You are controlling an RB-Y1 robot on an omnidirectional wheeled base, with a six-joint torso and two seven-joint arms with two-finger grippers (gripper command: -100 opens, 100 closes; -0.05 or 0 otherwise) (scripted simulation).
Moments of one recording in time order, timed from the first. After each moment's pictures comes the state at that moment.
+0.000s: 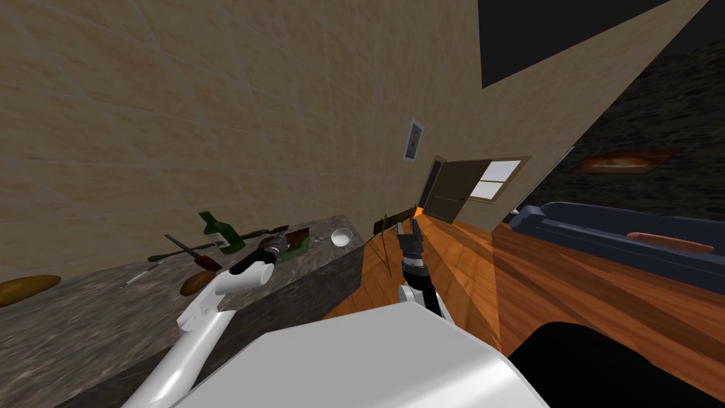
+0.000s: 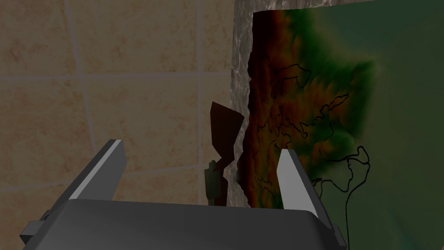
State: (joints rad) left arm 0.01 0.39 0.21 -1.73 0.22 0.51 0.20; right arm 0.51 0.03 0.04 -2.22 0.02 -0.60 -0.15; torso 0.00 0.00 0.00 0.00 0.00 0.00
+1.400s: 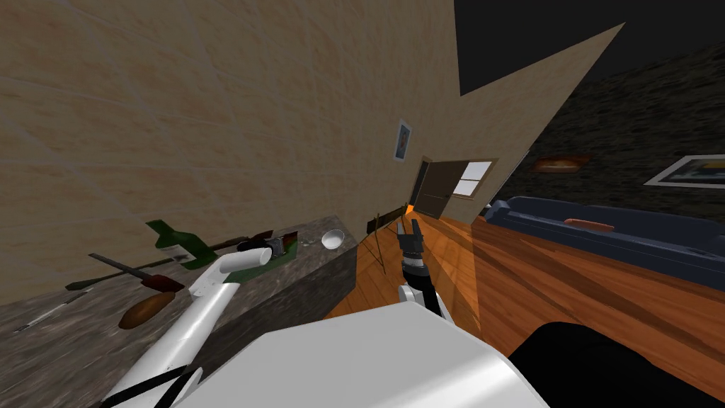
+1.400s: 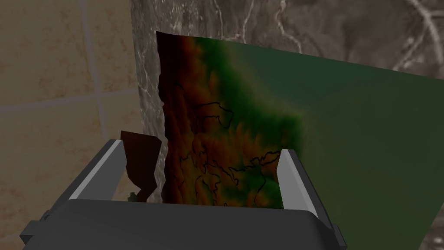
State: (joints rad) left arm -0.19 0.50 0.25 -1.48 0.33 0.89 0.24; right arm 0.51 0.03 0.04 -2.22 0.02 -0.60 -0.15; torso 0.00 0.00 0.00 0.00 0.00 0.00
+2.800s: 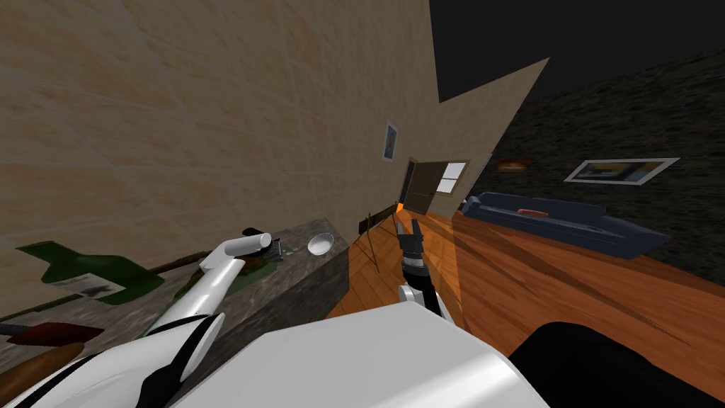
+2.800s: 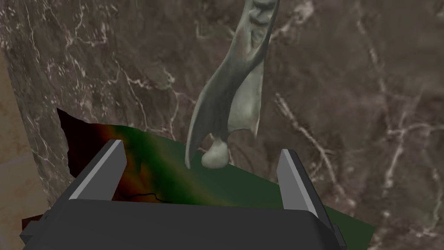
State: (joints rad) left arm -0.44 0.59 0.26 -1.16 0.45 1.24 0.27; right arm 0.51 0.03 0.04 -2.22 0.02 -0.60 -0.15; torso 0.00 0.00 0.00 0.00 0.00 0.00
